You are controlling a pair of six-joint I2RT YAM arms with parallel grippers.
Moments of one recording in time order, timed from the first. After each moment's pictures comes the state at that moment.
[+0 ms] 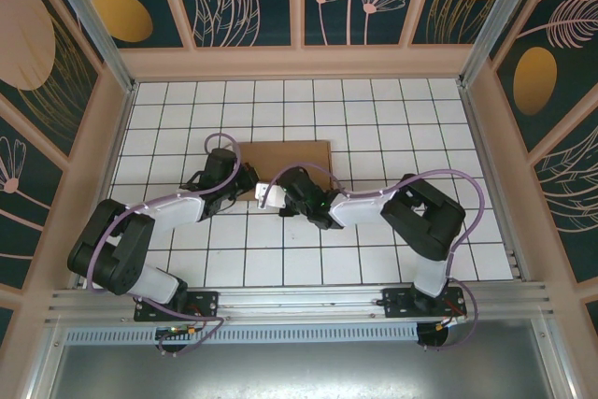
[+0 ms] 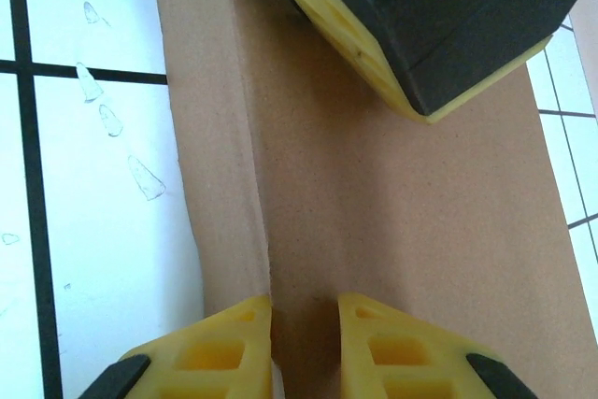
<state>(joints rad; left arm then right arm) -0.45 1.49 0.61 0.17 0.12 -0.83 0.99 1.83 0.91 0.27 0.17 -0.74</state>
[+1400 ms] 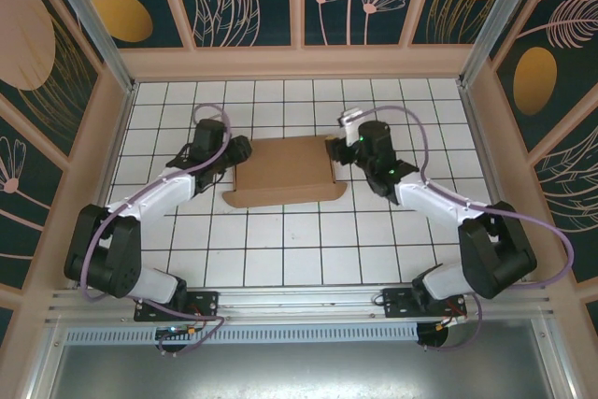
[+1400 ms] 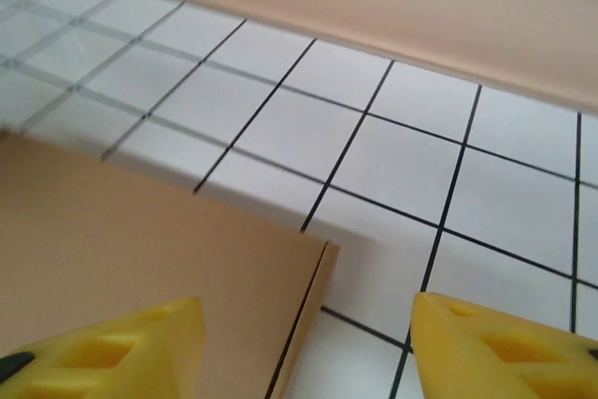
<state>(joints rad) -0.32 1.45 0.83 -0.08 0.02 -0.65 0.50 1.42 0.83 0.17 0.00 0.05</state>
